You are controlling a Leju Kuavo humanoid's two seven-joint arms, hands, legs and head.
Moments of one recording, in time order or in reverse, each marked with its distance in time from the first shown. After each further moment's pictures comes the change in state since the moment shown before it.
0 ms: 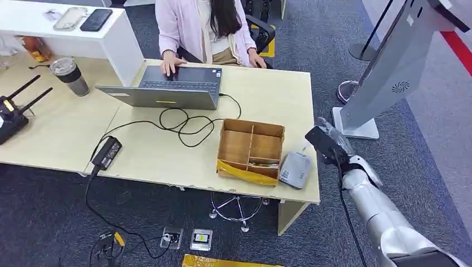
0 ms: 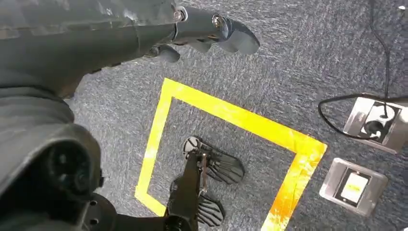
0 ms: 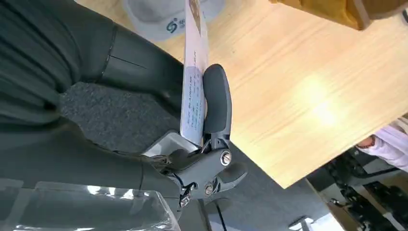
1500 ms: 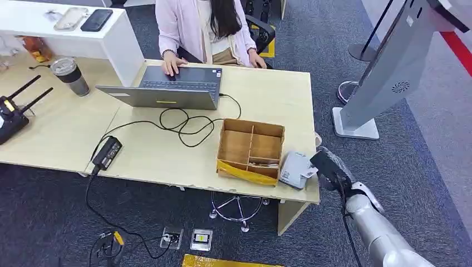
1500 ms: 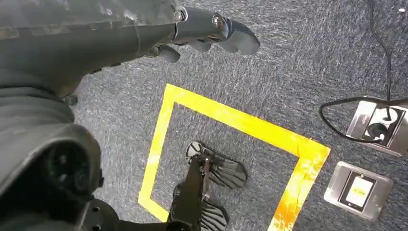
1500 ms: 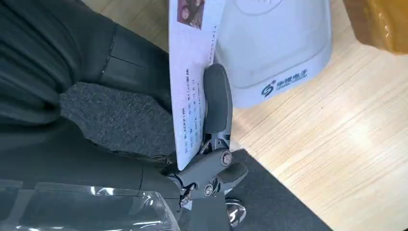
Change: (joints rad) left arm -0.005 0.009 -0.001 0.000 -0.030 0.002 0.031; right arm 0.121 -0.054 0.021 0.010 -0.090 0.017 0.010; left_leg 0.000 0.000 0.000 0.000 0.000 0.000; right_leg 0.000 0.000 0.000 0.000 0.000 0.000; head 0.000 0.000
